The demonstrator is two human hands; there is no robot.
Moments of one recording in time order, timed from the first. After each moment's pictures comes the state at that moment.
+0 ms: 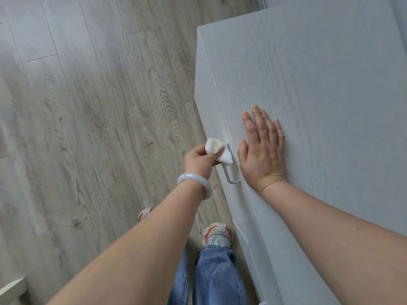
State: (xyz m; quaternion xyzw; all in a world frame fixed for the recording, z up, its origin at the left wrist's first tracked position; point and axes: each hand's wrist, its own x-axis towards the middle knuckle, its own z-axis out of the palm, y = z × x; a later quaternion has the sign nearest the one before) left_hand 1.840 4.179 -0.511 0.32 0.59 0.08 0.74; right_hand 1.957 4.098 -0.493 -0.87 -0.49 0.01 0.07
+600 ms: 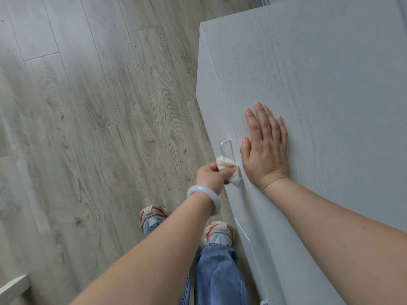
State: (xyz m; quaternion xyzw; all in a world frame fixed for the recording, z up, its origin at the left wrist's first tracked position) left_hand 1.830 4.143 -0.517 0.31 0.58 -0.02 0.75; right_hand 1.957 4.098 -0.495 -0.87 -0.49 -0.01 0.07
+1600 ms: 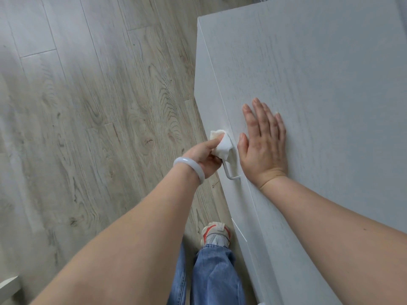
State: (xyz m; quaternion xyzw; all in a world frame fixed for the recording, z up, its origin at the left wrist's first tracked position) left_hand 1.851 4.195 -0.521 0.02 0.54 0.00 0.84; right_hand 1.958 4.096 -0.496 -0.87 -0.49 -0.01 0.08
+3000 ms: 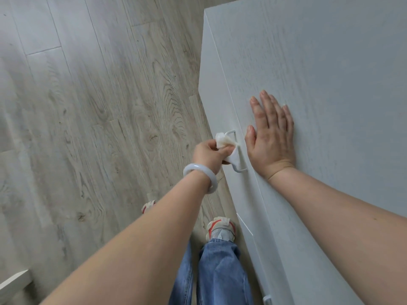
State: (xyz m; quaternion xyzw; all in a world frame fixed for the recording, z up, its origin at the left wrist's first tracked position) left_hand 1.830 4.170 -0.519 0.41 0.56 0.00 0.72; right_hand 1.957 4.096 -0.496 -0.87 -0.49 -0.01 0.09
